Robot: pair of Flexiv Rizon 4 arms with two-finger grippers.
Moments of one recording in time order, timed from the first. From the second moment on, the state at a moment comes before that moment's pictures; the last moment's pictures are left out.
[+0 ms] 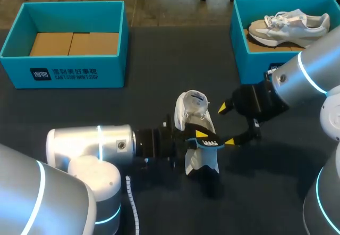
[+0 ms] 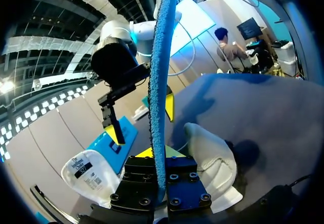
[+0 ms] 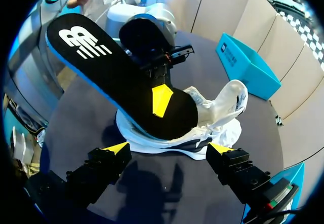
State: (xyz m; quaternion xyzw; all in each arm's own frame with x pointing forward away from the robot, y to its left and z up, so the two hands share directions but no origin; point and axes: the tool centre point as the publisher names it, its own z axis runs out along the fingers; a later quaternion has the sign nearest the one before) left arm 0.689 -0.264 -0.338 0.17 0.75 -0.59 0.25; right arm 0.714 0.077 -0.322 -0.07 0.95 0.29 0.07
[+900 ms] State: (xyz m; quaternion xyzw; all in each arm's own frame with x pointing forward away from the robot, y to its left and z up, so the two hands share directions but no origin) left arm 0.688 -0.267 -0.314 0.17 0.74 -0.60 0.27; right arm 0.714 0.077 -0.322 -0.07 0.95 0.29 0.07
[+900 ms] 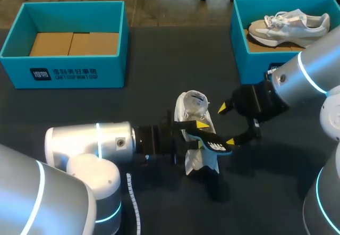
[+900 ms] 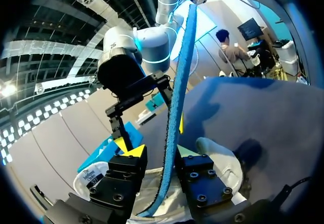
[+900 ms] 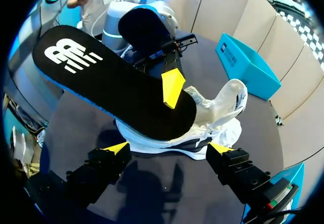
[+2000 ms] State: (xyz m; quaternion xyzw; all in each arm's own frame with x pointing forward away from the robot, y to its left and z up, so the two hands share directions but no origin) left arm 0.691 -0.246 -0.329 0.20 0.73 -0.59 0.28; right arm 0.714 0.077 -0.322 -0.07 0.95 0.29 0.07
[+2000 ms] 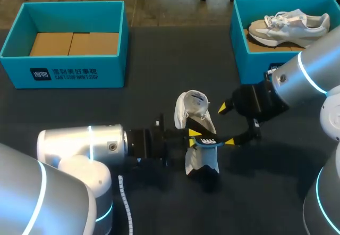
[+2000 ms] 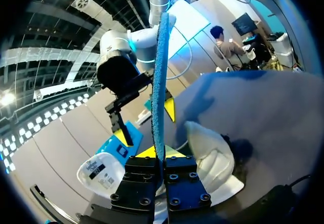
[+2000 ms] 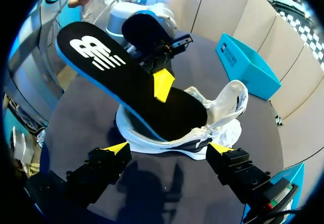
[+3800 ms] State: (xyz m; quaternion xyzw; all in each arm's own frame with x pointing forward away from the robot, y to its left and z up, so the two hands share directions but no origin) left arm 0.704 -0.244 -0.338 0.21 0.72 -0.56 0.34; right arm 0.714 0.077 -0.322 -0.07 0.95 0.29 0.07
